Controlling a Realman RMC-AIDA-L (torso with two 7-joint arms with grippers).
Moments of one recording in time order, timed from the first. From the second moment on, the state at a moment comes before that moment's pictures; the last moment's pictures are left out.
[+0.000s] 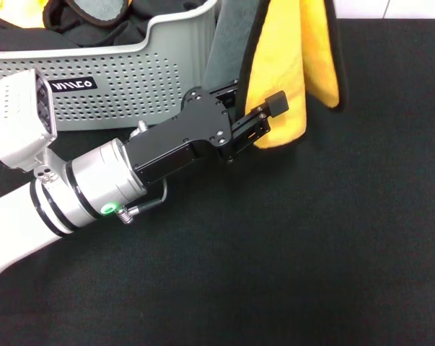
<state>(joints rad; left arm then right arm) -0.64 -2.11 0.96 0.00 1.24 1.66 -0.82 0.72 1.95 1.97 0.84 -1.02 1.53 -1.86</state>
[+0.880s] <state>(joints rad) -0.59 -2.11 0.98 0.01 1.26 1.69 -0.83 0.71 1.95 2.02 0.88 -1.02 1.54 -1.83</state>
